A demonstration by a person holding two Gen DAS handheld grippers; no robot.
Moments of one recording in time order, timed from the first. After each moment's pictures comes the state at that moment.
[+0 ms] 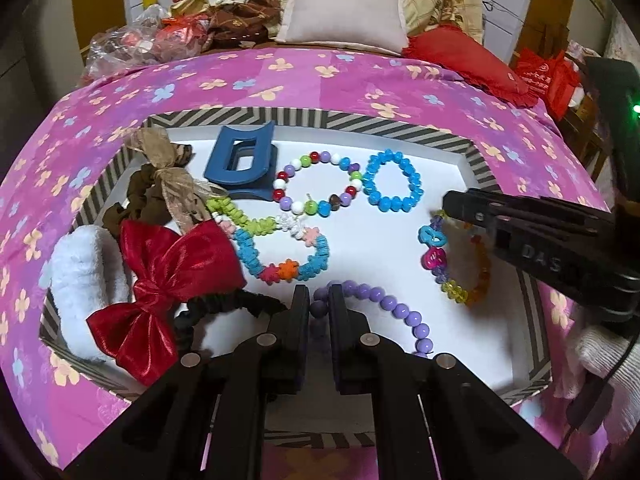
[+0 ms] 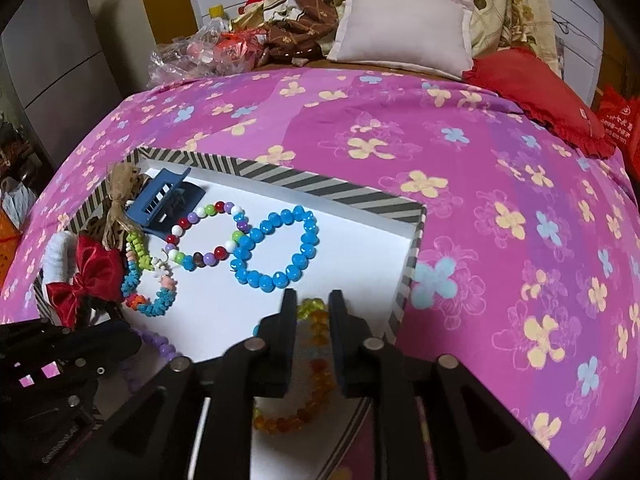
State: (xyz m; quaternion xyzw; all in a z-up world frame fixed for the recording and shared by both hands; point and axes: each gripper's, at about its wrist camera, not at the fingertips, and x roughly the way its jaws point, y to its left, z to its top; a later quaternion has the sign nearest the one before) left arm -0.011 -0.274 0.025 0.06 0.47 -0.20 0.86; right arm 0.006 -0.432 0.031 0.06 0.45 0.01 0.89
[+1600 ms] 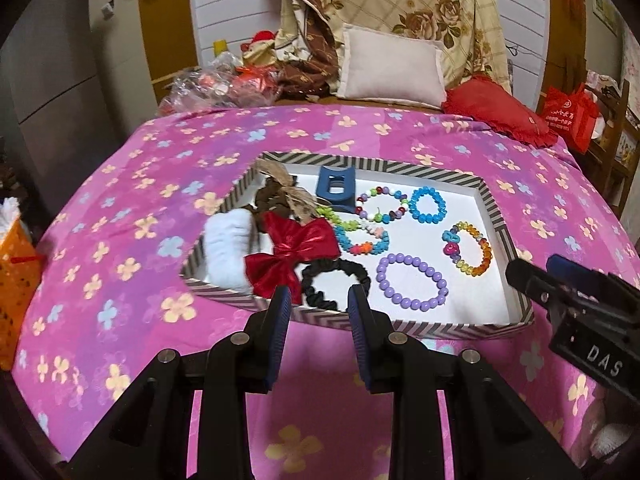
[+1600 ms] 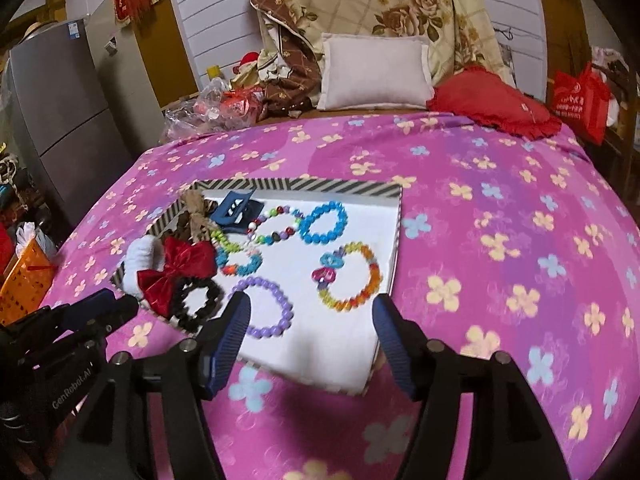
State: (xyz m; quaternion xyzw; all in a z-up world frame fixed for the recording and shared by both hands) left arm -0.101 -0.208 0.086 0.06 0.38 -0.11 0.92; right arm -0.125 -0.379 0.084 0.11 0.37 -0.03 0.92
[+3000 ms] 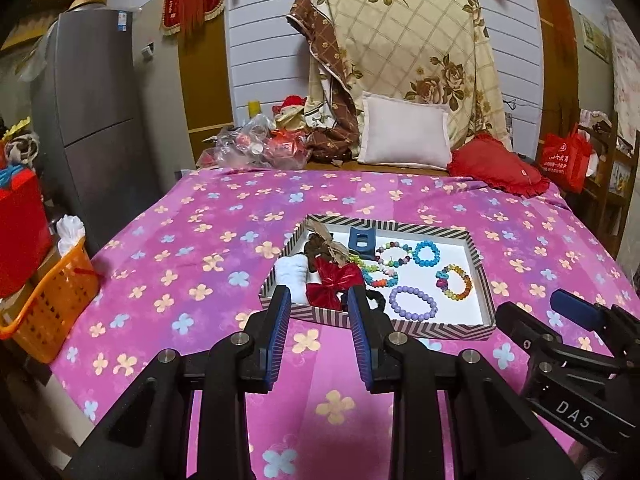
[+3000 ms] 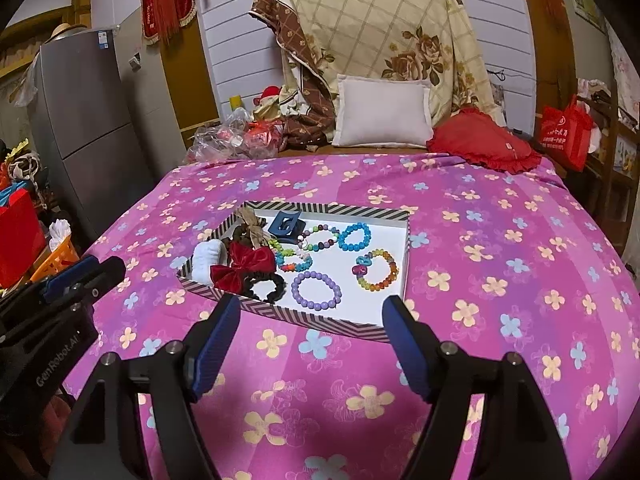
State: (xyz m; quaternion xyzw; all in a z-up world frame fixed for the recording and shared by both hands) left arm -0.191 -0.157 0.161 0.05 0.28 -0.09 0.95; right arm -0.216 -0.318 0.149 0.08 0.32 -0.04 0.94
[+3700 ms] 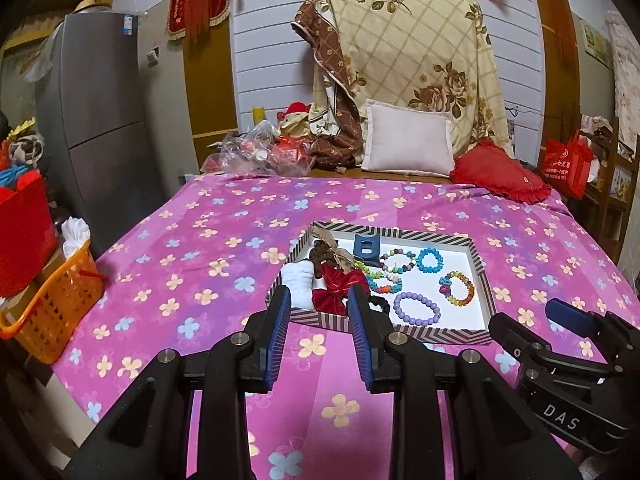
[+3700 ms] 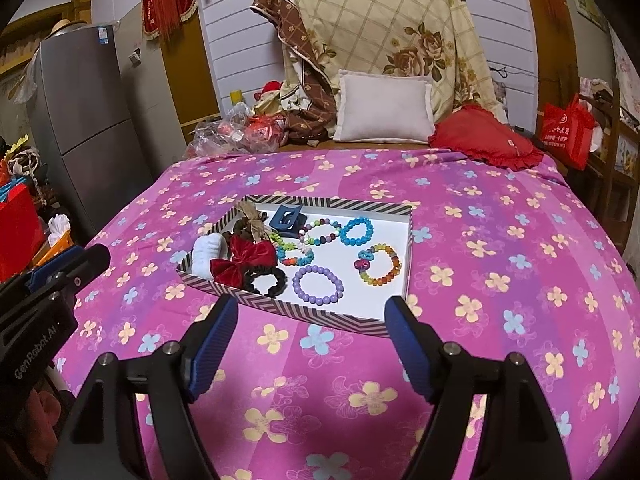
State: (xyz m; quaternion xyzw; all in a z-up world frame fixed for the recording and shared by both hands) left arm -0.194 -0.151 0.165 0.04 0.27 -0.08 0.96; right arm -0.214 -0.313 0.144 0.08 0.32 -0.03 0.94
